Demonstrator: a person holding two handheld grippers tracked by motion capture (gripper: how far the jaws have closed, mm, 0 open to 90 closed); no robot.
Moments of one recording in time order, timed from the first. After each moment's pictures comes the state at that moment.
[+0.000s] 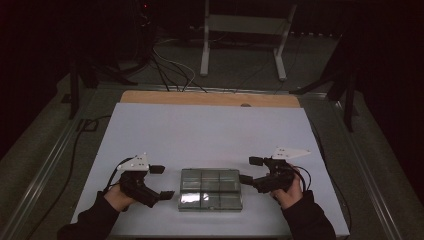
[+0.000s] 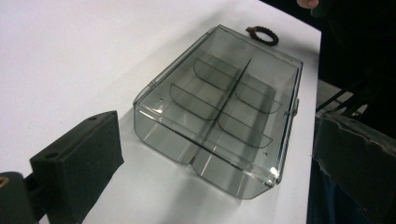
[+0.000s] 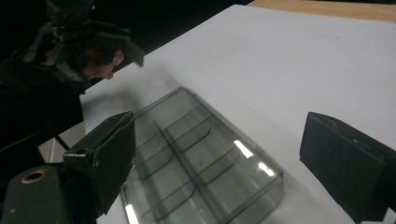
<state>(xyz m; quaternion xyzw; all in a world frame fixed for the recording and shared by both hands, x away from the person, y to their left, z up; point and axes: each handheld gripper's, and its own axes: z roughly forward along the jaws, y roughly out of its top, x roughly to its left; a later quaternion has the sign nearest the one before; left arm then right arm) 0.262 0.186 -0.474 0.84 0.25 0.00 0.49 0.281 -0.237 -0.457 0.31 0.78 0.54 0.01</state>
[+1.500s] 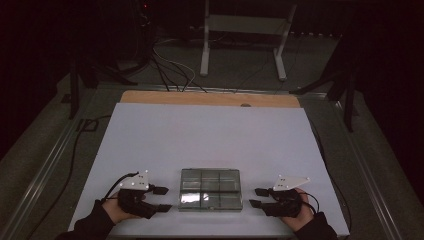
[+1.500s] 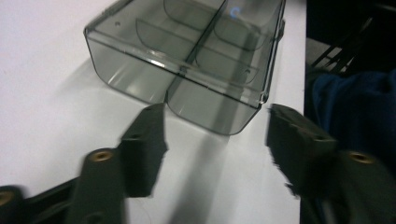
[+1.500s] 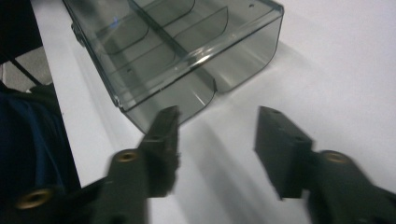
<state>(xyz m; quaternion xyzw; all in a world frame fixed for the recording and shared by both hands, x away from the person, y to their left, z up) 0.242 0.192 -0.510 0.87 0.19 -0.03 0.45 0.235 -0.262 -0.511 0.30 0.86 0.42 0.04</state>
